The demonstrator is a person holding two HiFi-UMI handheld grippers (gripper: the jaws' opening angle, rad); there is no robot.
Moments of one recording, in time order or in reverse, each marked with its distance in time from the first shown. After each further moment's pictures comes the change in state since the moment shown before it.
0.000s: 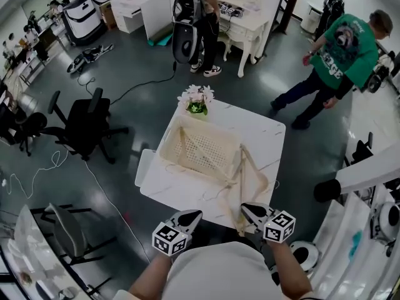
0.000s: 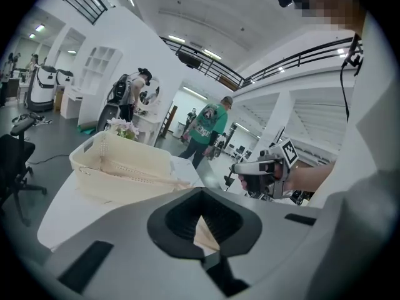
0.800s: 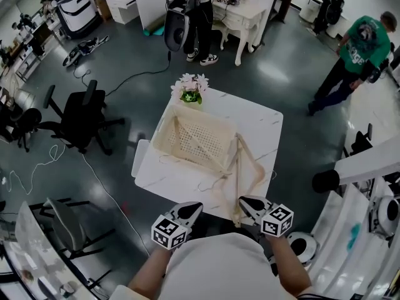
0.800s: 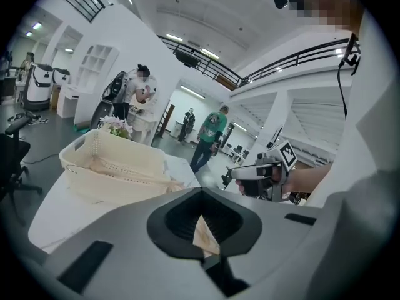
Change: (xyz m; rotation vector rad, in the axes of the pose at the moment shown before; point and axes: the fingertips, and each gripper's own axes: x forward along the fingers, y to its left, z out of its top) left arm 0.019 -0.016 -0.001 0.004 0.005 -0.023; right arm -0.011 -0.013 -0.015 0.017 0.031 -0.019
